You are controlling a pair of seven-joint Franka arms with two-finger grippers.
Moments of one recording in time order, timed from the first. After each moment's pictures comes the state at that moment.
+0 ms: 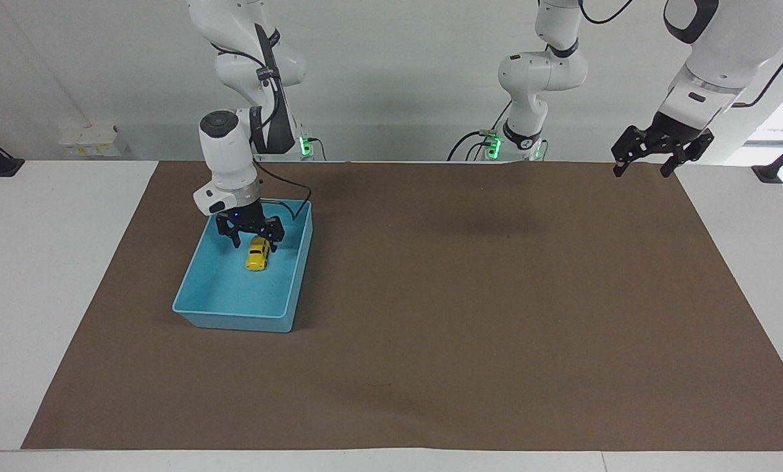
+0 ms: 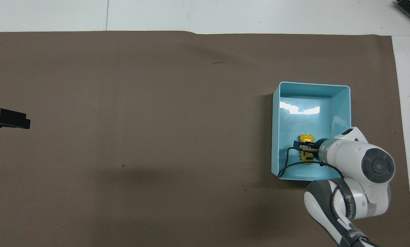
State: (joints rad) left arm 0.01 -0.10 -0.02 -1.68 -0.02 1.59 0.04; right arm 0.06 -0.06 0.01 -2.37 -0.07 2.45 0.25
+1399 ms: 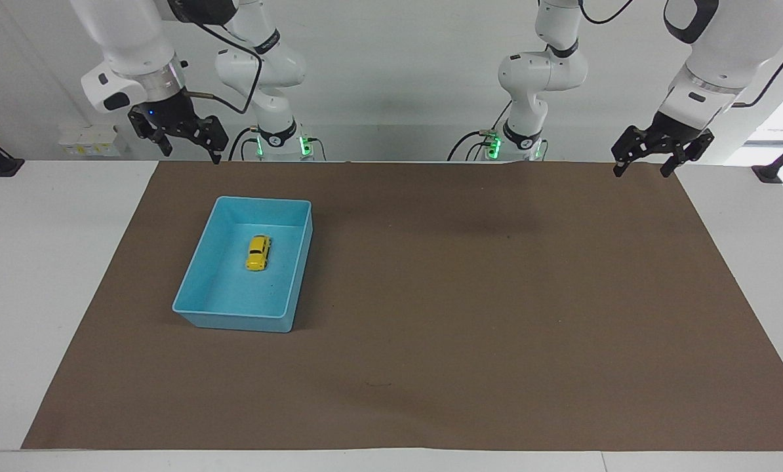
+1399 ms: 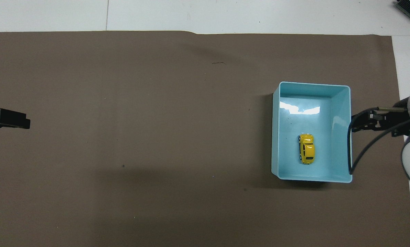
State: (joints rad) left arm 0.01 -0.10 -0.02 -1.68 -0.02 1.59 0.04; right arm 0.02 -0.06 0.00 -1.56 -0.06 1.41 0.18
